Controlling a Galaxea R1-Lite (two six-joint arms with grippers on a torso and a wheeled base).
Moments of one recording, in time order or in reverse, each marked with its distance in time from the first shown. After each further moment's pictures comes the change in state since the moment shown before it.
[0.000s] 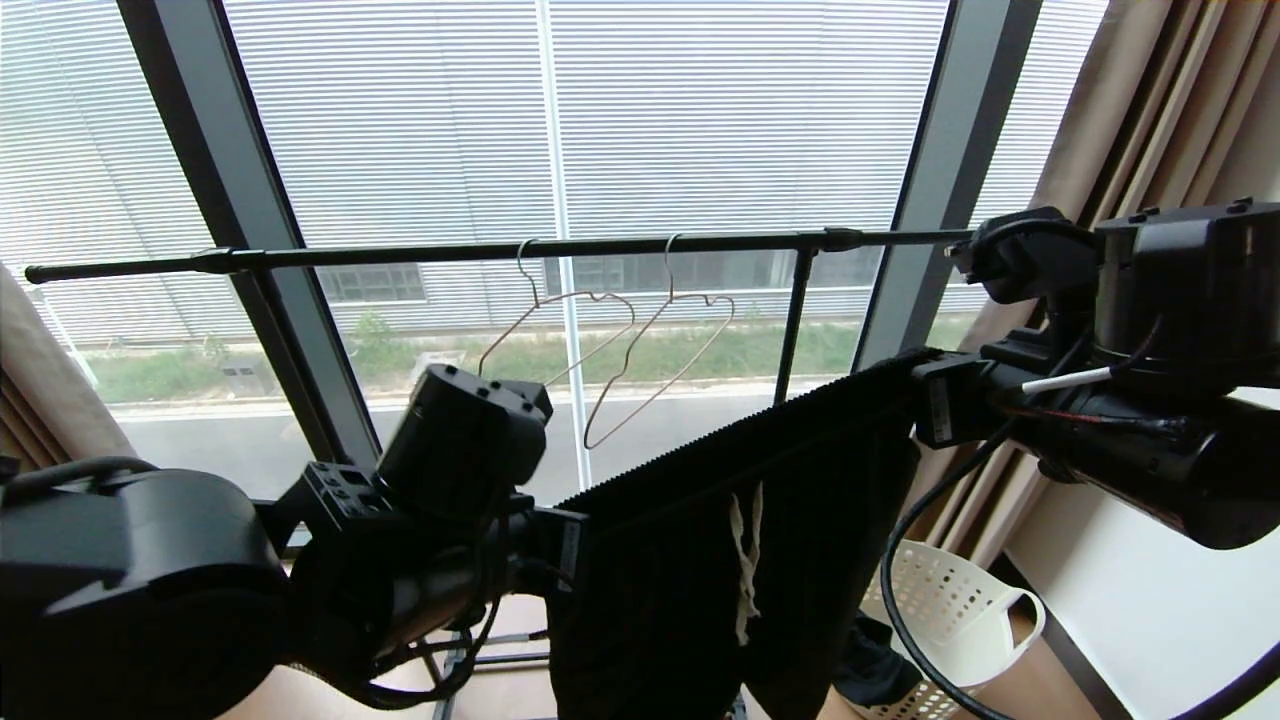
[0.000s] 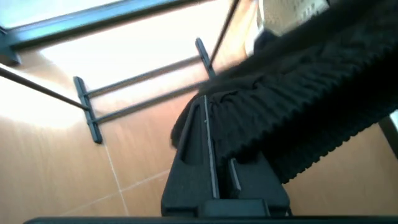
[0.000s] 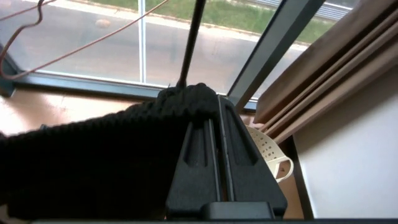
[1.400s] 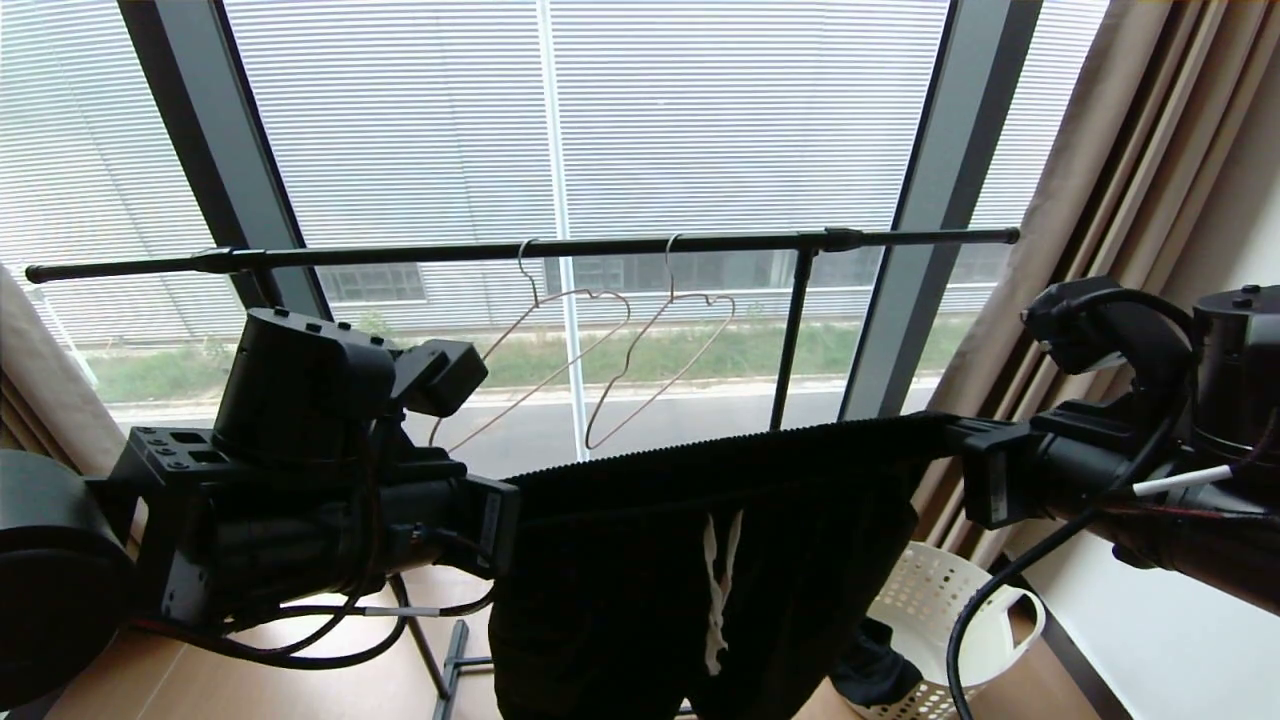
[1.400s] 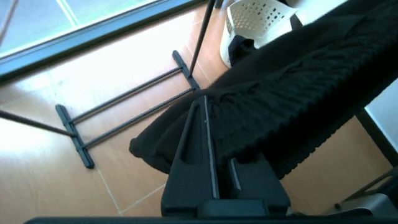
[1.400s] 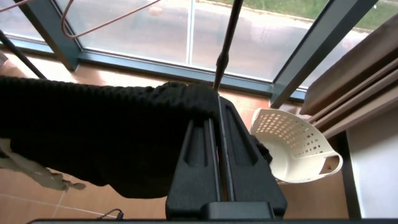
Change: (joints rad) left arm 0.156 -0.131 0.057 -0.034 -0.274 0.175; right arm -0.027 -0.135 0.200 -0.019 0.231 0.084
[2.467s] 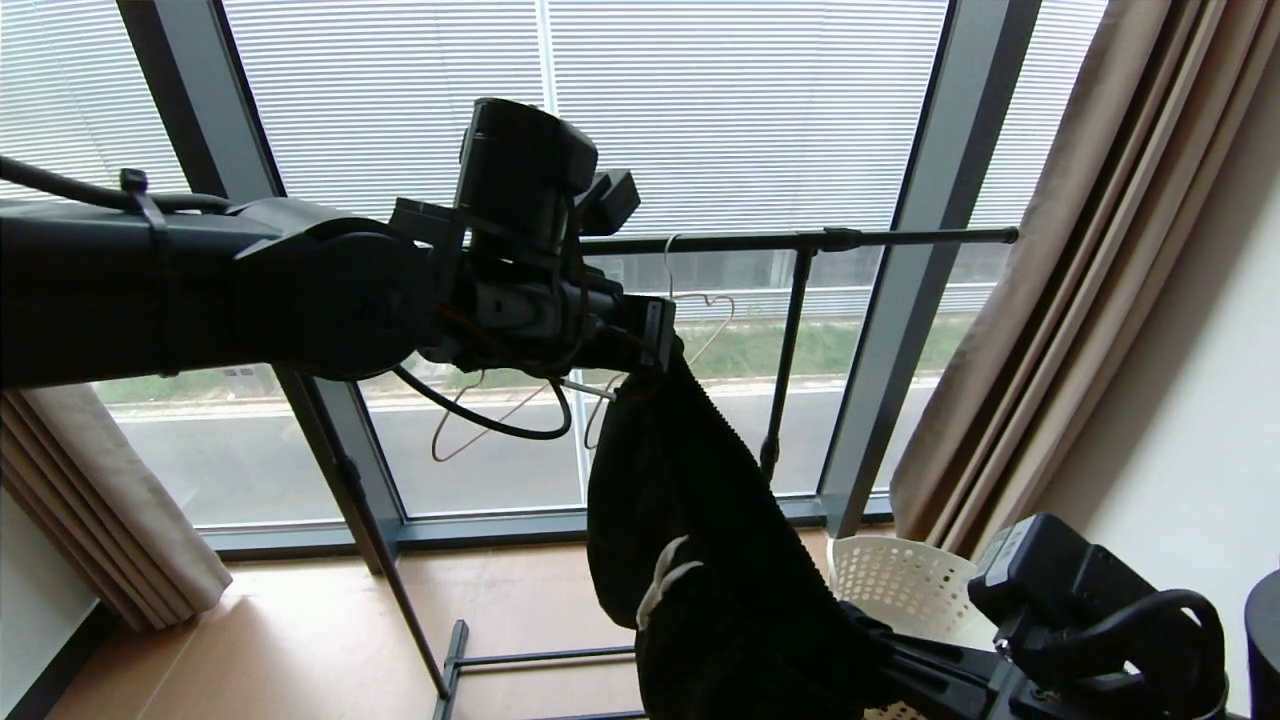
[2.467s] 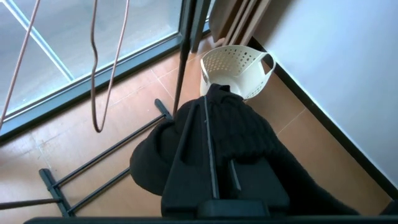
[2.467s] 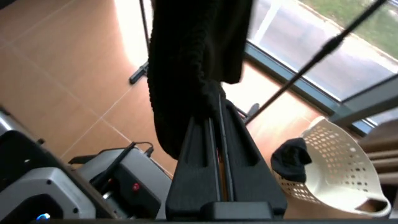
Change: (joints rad) left arm -0.053 0.379 -0.796 0.284 -0.041 0.022; right arm 0.483 -0.076 0.221 -0.001 0.001 0.001
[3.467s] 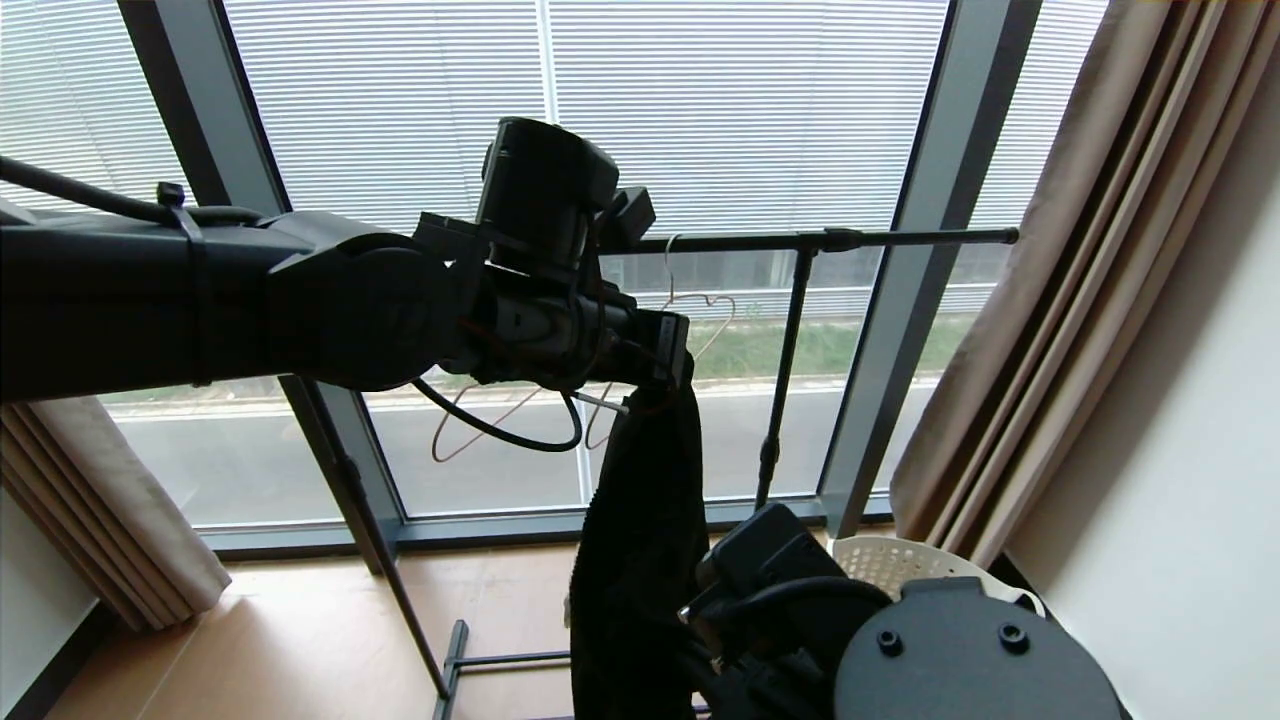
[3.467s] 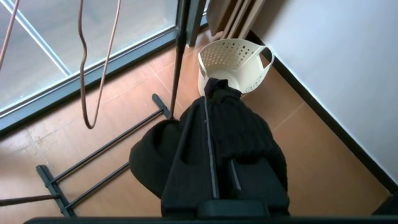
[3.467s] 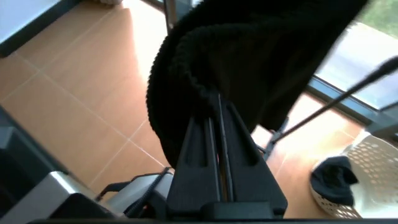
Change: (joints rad) left arm -0.022 0.013 0.003 0.009 0.000 -0.003; right arm 0.147 0.351 -0.255 -0.082 -0.176 0.174
